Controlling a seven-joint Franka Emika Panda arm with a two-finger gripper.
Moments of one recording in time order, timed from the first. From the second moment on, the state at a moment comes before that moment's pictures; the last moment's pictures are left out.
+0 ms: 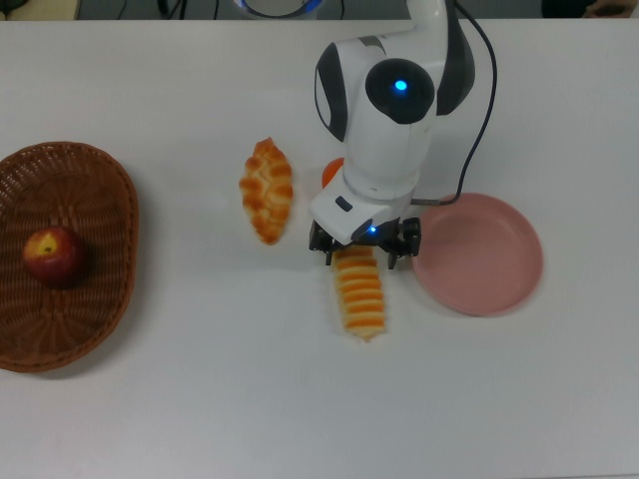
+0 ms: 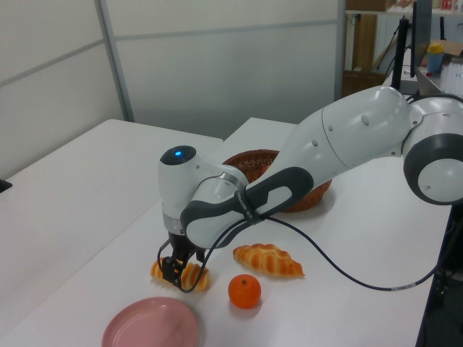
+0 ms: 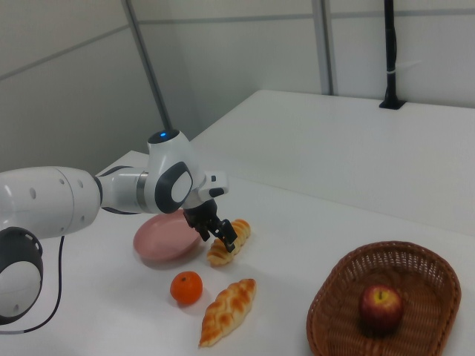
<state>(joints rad) 0.29 0.55 -0.02 -1.59 -0.09 2.26 0.32</state>
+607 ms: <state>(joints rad) 0.29 0.55 -0.02 -1.58 -0.09 2.26 0.32</state>
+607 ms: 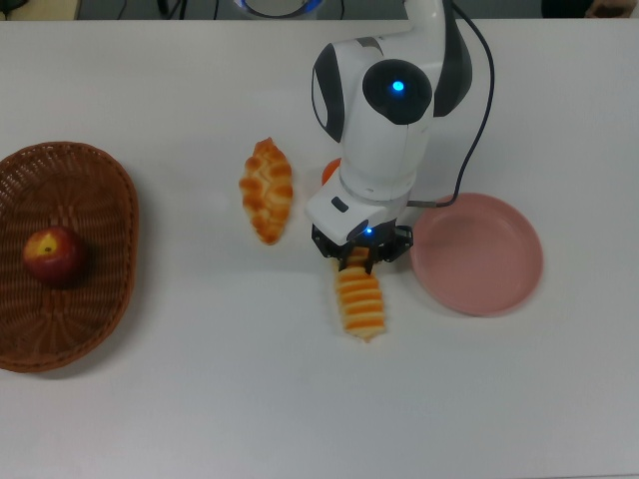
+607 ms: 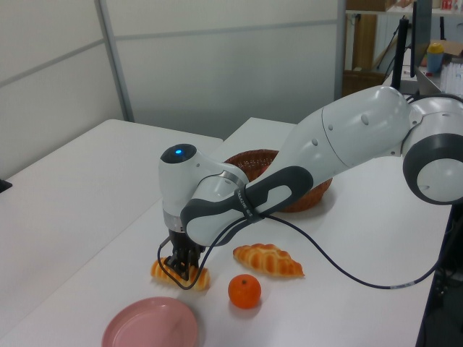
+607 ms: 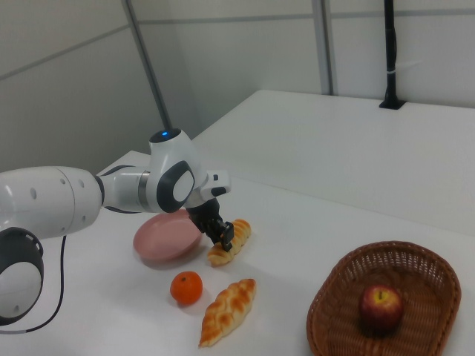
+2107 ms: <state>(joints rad) 0.49 0.49 -0.01 -1.58 -0.12 2.19 0.53</state>
